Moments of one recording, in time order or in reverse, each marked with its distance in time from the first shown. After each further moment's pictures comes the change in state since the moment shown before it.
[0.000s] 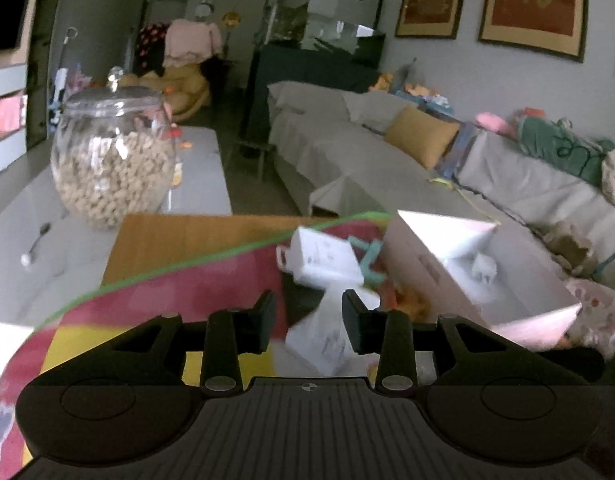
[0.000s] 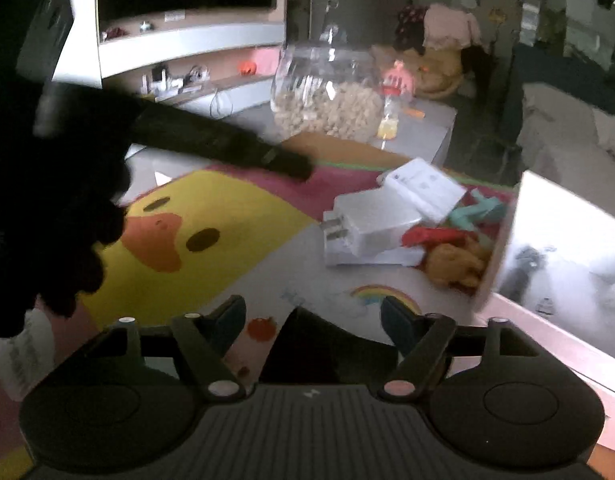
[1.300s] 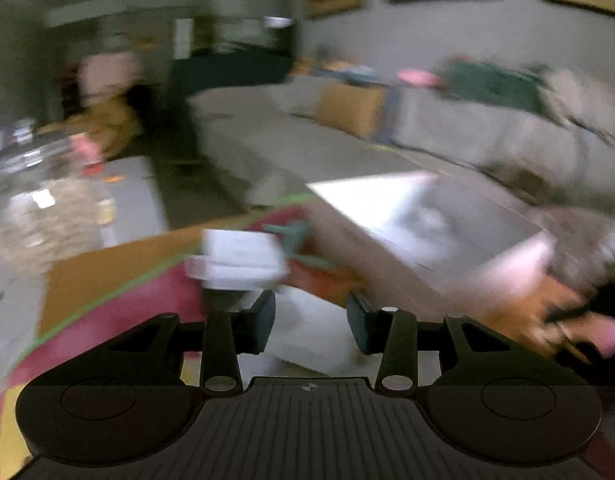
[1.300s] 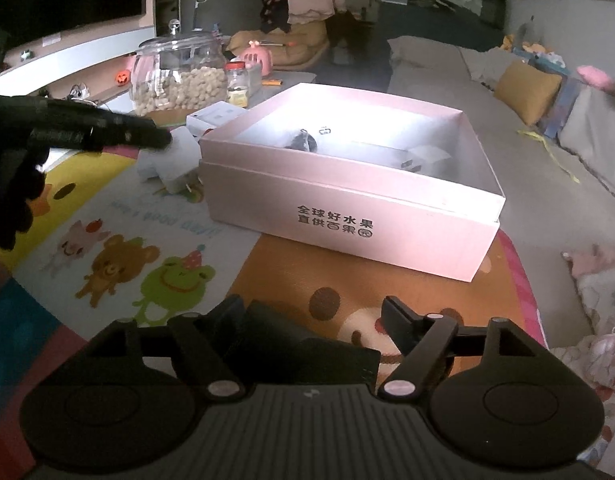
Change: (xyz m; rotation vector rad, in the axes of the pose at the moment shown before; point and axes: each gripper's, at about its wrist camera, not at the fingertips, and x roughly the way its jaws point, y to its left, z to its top) left arm 0.025 -0.042 -0.020 0.222 0.004 -0.074; right arm -0.093 -0.084 -0.104 0.254 -0.013 -0.303
